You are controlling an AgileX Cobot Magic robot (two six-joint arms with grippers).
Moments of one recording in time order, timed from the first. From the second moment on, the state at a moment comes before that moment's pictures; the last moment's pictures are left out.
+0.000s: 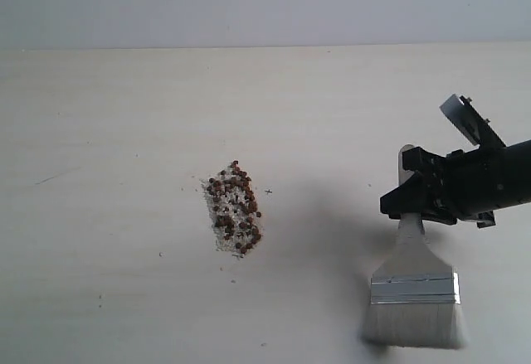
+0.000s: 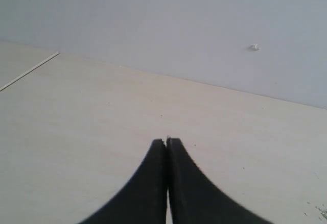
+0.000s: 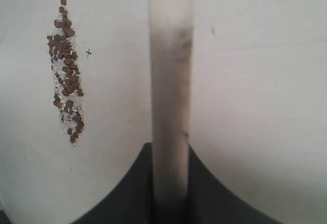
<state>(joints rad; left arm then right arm) 0.09 0.08 0.00 -0.27 0.16 0.05 -0.08 1.87 -0.66 1.38 0.81 -1.19</state>
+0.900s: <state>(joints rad) 0.09 0.08 0.00 -0.27 0.16 0.05 -0.08 1.79 -0.76 1.59 0.90 -1.42</state>
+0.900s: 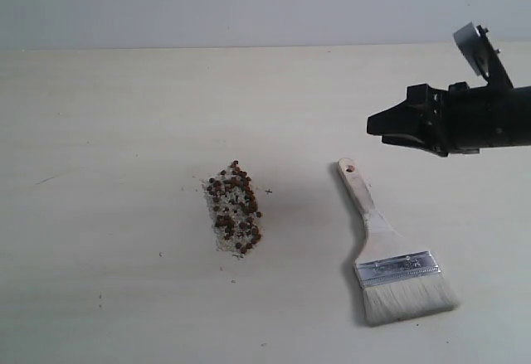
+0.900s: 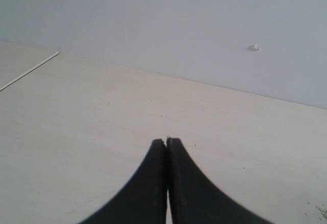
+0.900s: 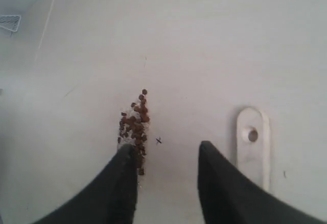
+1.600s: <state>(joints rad) 0.09 0.08 0.00 -0.27 0.16 0.05 -0.08 0.65 -0.25 1.60 1.07 -1.34</state>
